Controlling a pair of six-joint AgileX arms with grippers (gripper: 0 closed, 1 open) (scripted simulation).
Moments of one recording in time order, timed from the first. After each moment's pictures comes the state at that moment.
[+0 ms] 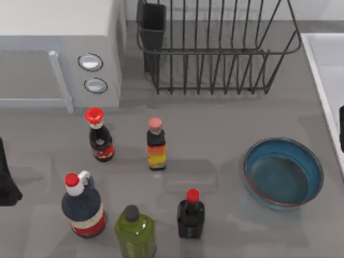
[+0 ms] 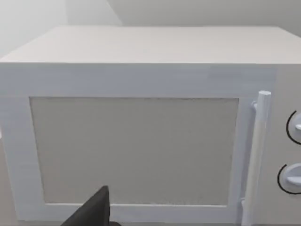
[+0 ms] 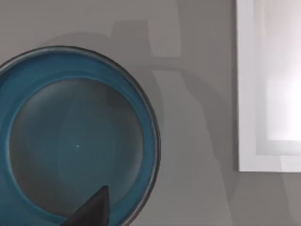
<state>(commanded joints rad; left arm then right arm) 0.00 0.00 0.00 0.00 0.00 0.00 0.17 1.19 0.92 -0.82 0.01 0.19</state>
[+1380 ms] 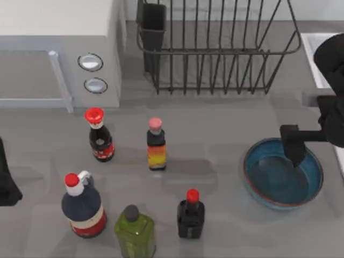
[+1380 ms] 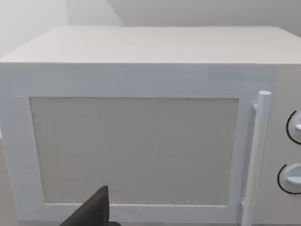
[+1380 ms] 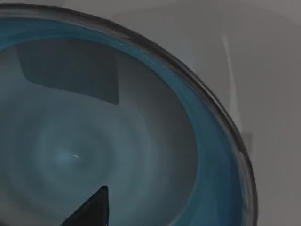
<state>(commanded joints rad) 0.00 0.00 0.00 0.00 0.00 0.00 0.25 1.80 1.16 -0.92 0.00 0.27</state>
